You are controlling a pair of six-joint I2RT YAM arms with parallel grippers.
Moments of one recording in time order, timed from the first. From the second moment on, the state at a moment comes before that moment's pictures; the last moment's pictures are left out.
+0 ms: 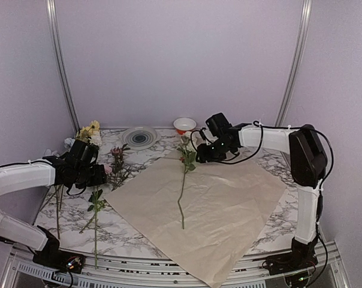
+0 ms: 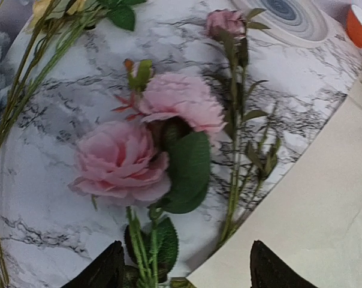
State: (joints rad) left arm -0.47 1.29 0.72 -0.36 -0.25 -0.59; right arm 0.57 2.07 1.59 -0.49 -0.08 0.31
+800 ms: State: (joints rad) left arm -0.34 1.43 0.59 -0.22 -0.17 -0.65; right arm 0.69 1.90 1.46 -0.51 -0.02 0.23
